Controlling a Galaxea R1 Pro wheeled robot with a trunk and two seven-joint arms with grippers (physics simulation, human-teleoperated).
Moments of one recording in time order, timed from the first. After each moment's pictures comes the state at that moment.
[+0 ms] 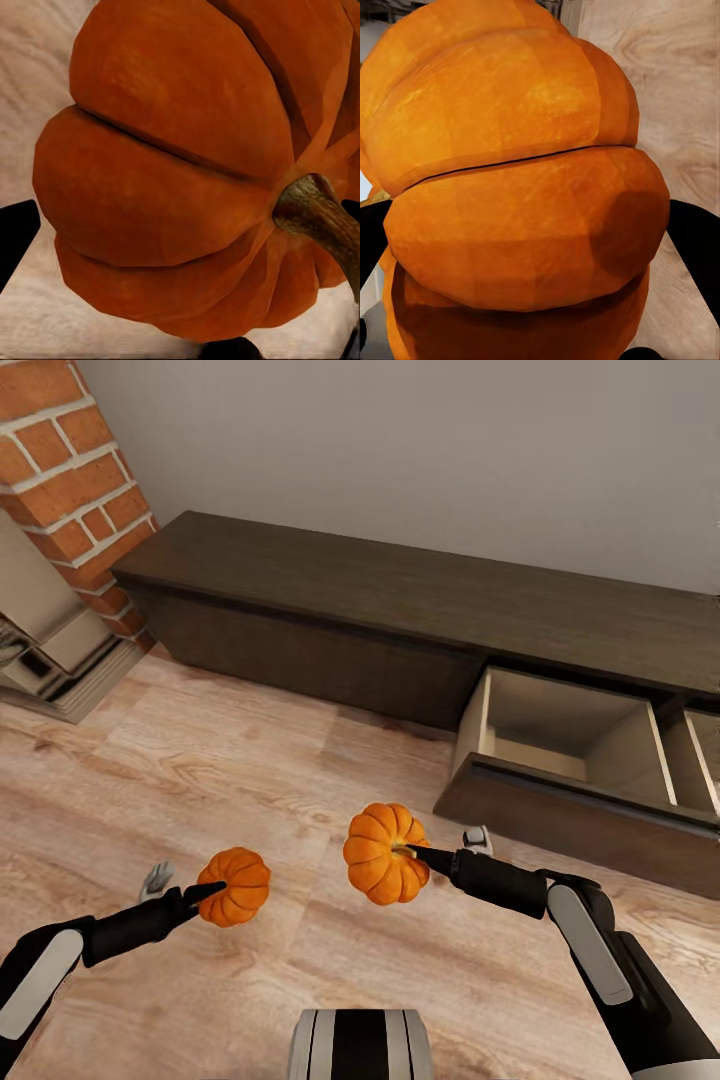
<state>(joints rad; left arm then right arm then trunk) -0.37 0.42 0.03 -1.09 0.93 0.83 -0.50 -0.43 -0.20 0.09 -1.39 -0.85 0.91 0.76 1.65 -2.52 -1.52</state>
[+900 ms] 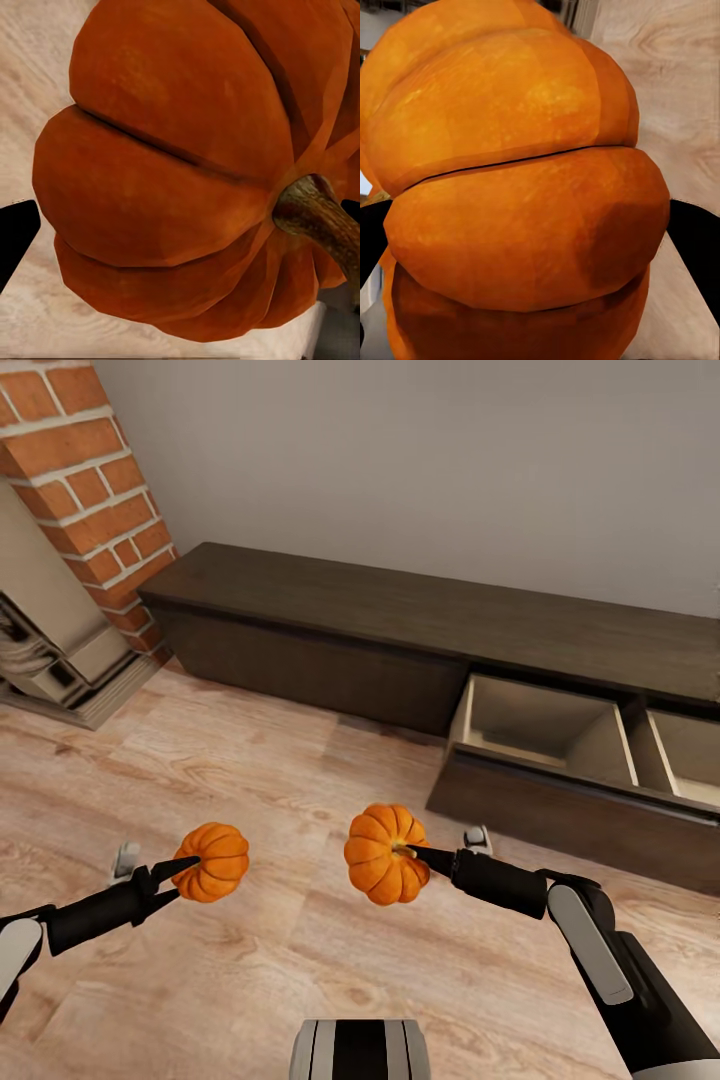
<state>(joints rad) -0.36 0.42 0.22 -1.16 1.01 0.99 -0.49 -0.43 -0.20 0.09 -1.39 -0.85 0.92 0.75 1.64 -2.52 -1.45</state>
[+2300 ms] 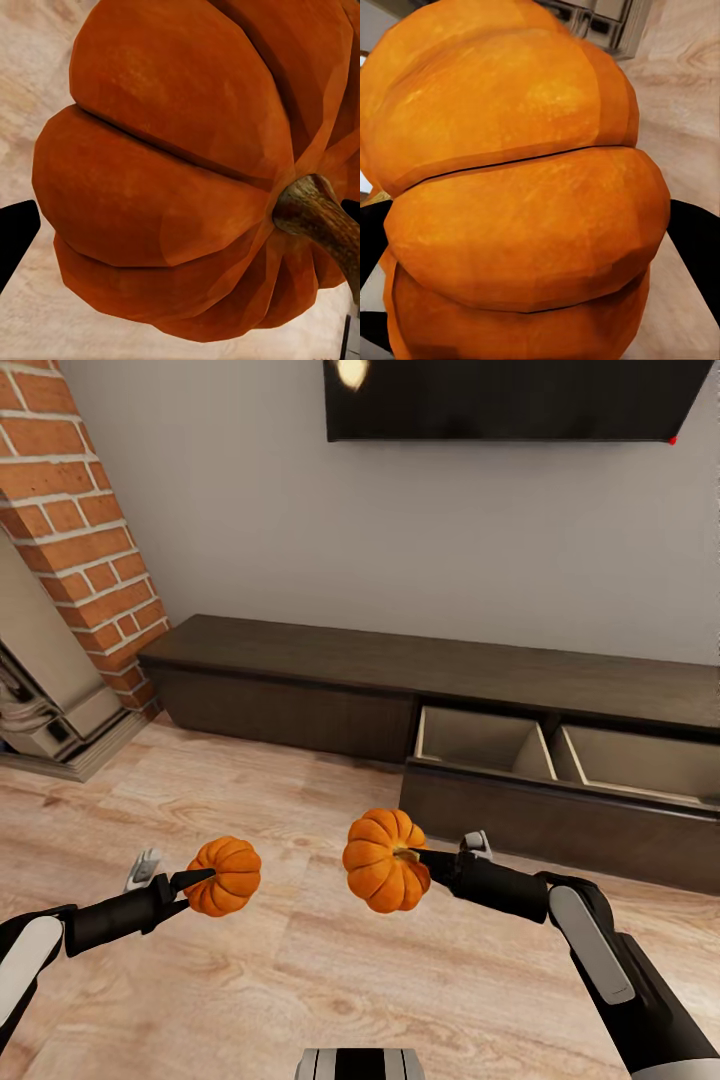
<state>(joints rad) -0.36 0.41 0.14 -1.18 1.01 0.99 -0.38 -0.43 -0.20 0.09 -1.37 -0.93 1.01 0.75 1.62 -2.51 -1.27</state>
